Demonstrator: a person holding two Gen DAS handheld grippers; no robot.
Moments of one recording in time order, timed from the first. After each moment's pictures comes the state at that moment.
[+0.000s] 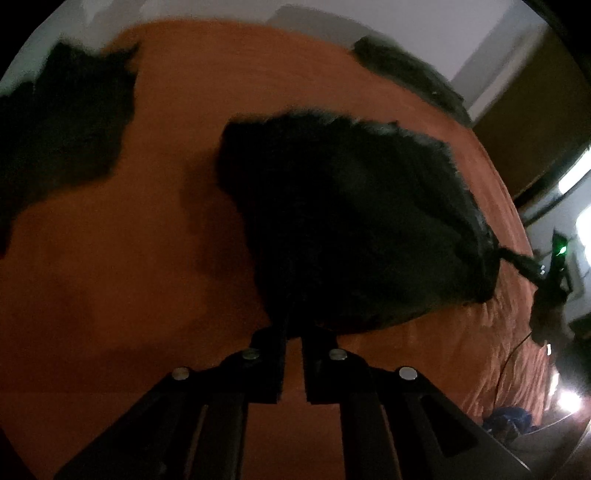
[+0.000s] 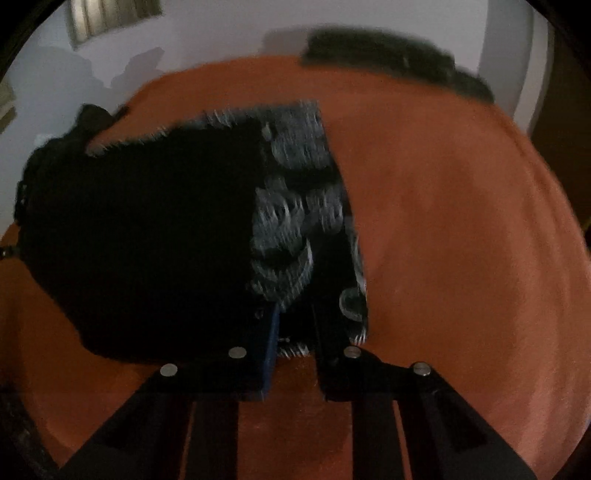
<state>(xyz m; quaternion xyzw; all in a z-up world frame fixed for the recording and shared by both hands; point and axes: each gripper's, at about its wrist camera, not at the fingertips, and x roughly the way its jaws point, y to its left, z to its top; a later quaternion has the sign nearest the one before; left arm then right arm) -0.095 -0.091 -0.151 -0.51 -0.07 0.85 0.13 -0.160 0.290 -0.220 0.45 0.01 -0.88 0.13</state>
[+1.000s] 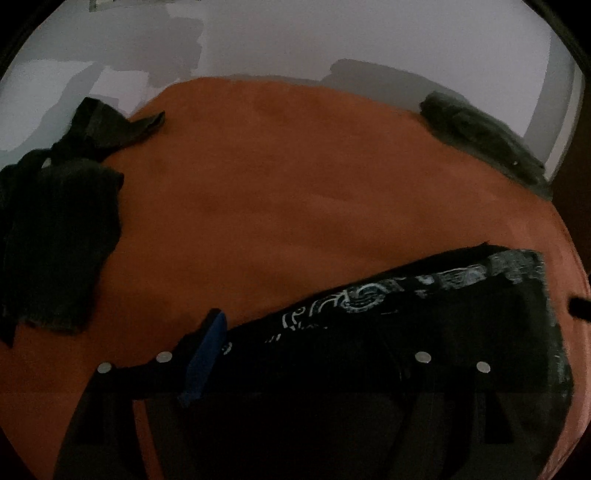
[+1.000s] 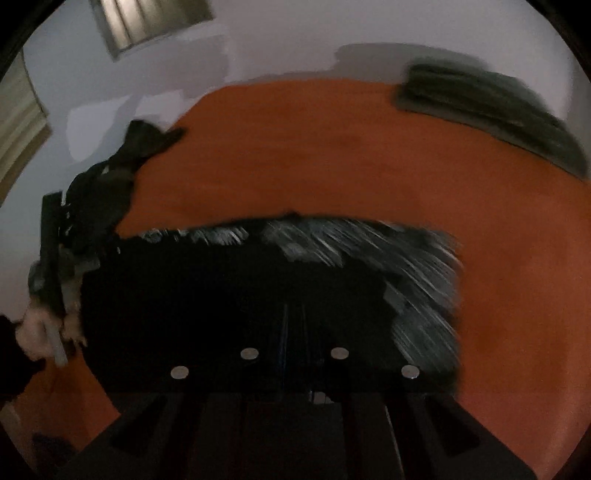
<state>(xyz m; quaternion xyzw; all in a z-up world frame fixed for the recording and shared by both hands) -0.253 -0.046 -0.203 -0.43 -0.06 0.90 -0.05 -0.323 0.217 -0.181 0.47 0.01 -0.85 0.24</state>
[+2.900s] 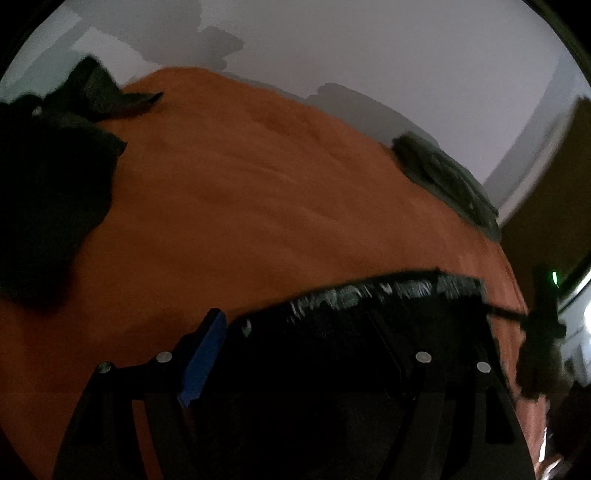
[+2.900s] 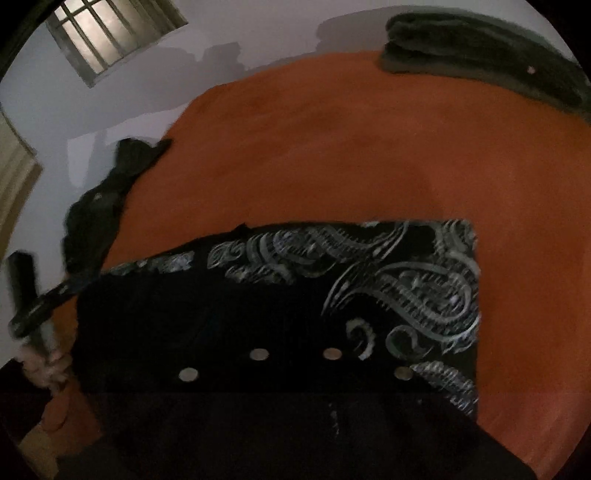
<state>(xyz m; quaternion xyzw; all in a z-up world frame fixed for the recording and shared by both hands) -0.202 -0.098 -0.178 -0.39 -0.15 0.91 0.05 -0.383 0.294 -0.238 0.48 -0.07 -0.84 0.25</state>
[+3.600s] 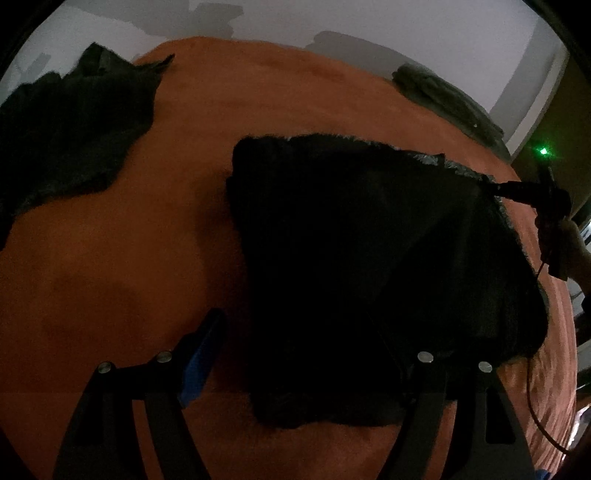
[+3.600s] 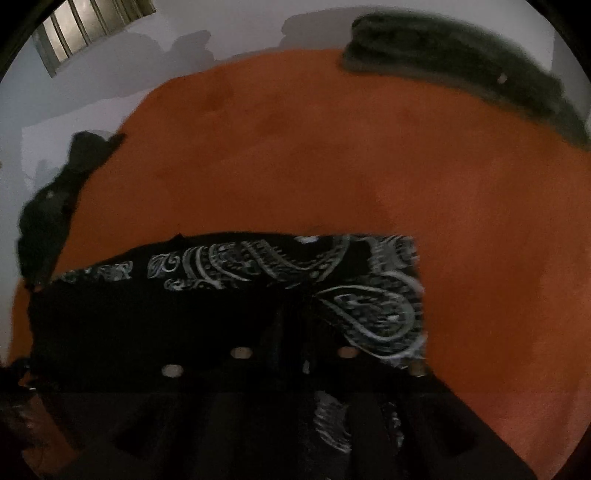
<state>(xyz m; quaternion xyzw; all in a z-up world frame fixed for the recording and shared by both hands) -0.109 -0.103 -0.194 -0.46 -0.10 0.88 0.04 -0.402 0.284 -0.230 0.49 -0.01 -0.86 0.16</state>
